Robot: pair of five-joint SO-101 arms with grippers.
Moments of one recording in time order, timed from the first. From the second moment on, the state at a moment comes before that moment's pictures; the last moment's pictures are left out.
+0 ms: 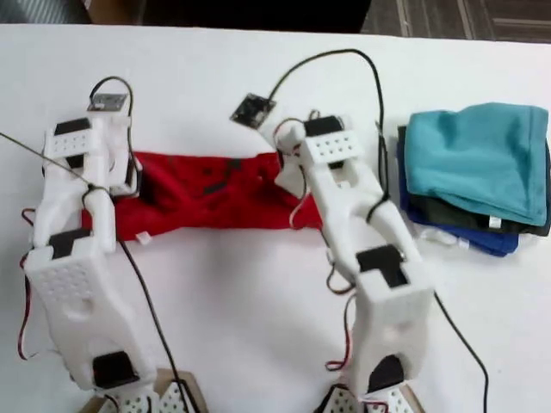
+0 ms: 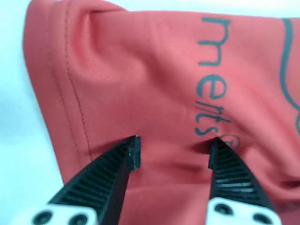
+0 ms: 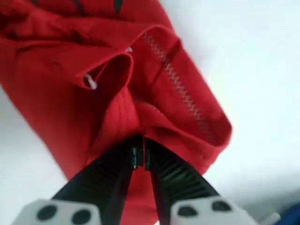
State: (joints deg) left arm -22.1 34.4 -10.2 72.7 -11.7; right arm -19.4 27.0 -11.3 69.4 43.5
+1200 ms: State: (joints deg) left arm -22.1 34.4 -10.2 72.7 -11.7; right arm -19.0 39.7 -50.5 97.9 43.4
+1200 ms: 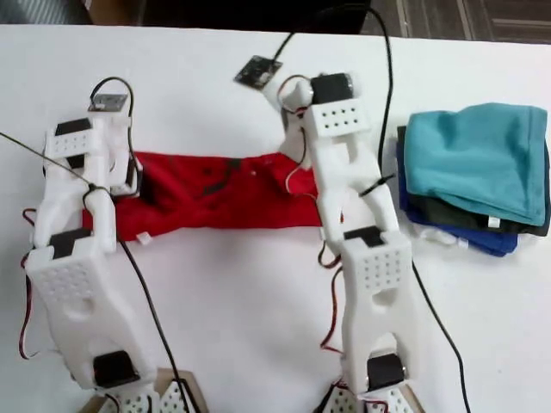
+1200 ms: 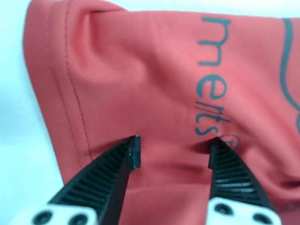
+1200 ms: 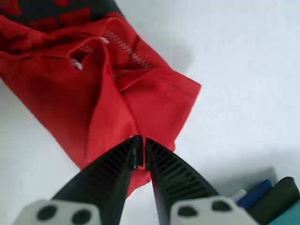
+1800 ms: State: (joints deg) left arm -22.1 34.4 -10.2 72.7 -11.7; right arm -22.2 16.6 -6.1 86.6 43.2
